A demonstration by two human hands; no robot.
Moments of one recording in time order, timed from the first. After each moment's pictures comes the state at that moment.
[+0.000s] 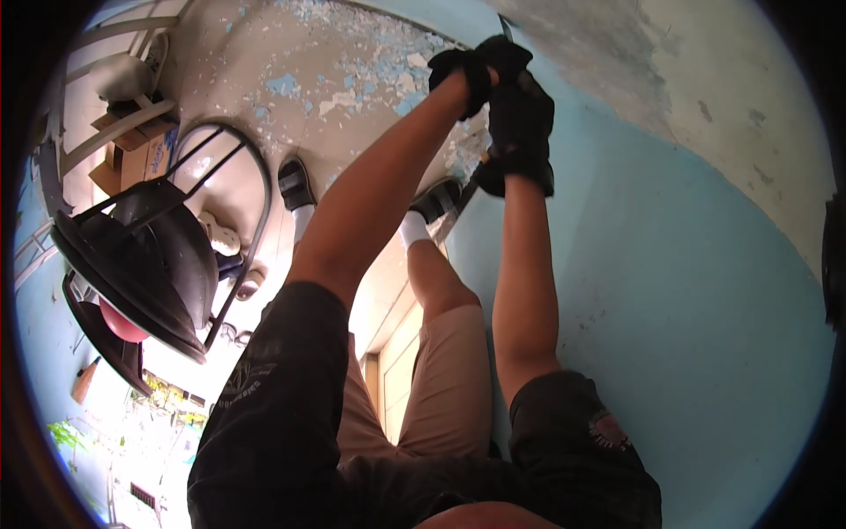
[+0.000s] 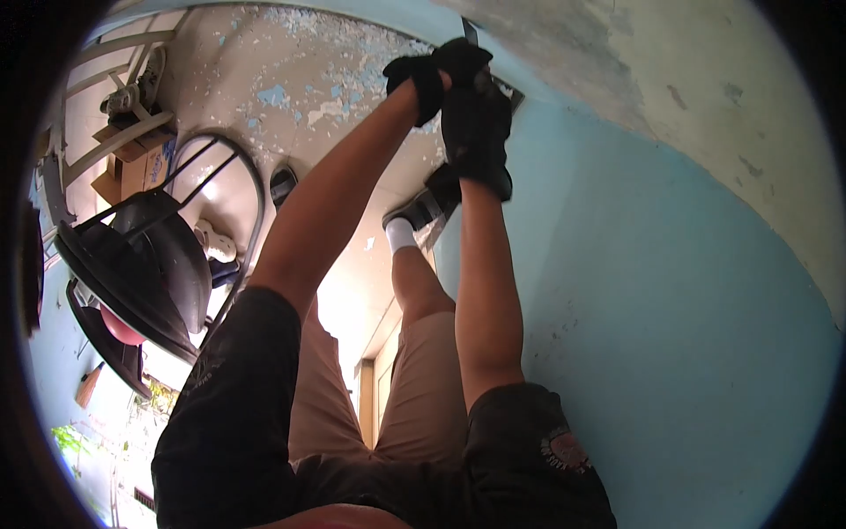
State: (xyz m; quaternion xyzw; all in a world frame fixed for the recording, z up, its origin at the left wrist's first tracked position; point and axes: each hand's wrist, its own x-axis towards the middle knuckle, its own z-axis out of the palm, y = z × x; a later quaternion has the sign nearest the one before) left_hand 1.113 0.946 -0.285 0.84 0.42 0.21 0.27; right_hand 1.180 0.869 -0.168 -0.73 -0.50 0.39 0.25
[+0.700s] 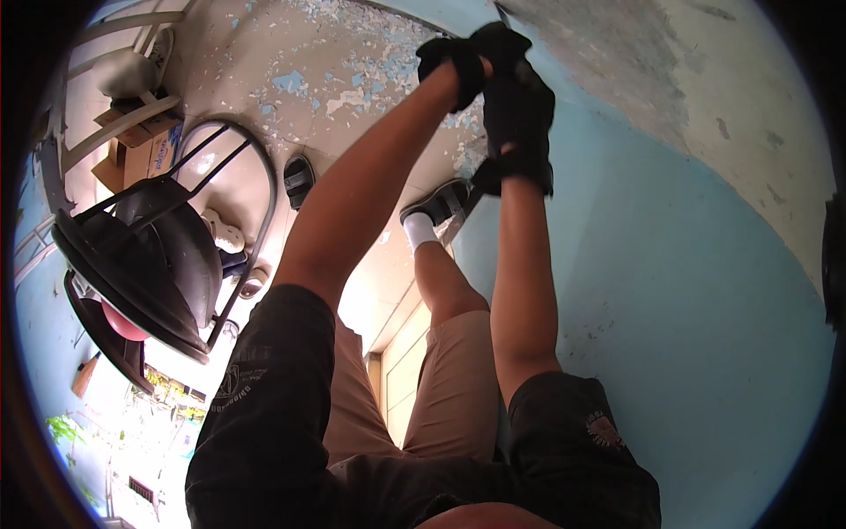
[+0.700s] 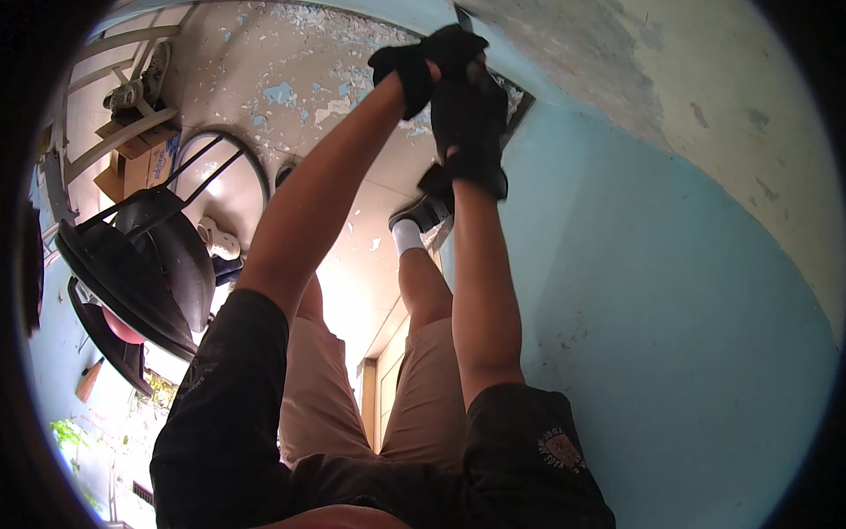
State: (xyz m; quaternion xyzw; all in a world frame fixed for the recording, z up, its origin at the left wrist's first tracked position) left_hand 1.070 0.957 -0.301 0.76 0.46 0.31 0.34; right_hand 1.151 0.881 -0.184 -0.69 -0.58 0.34 0.26
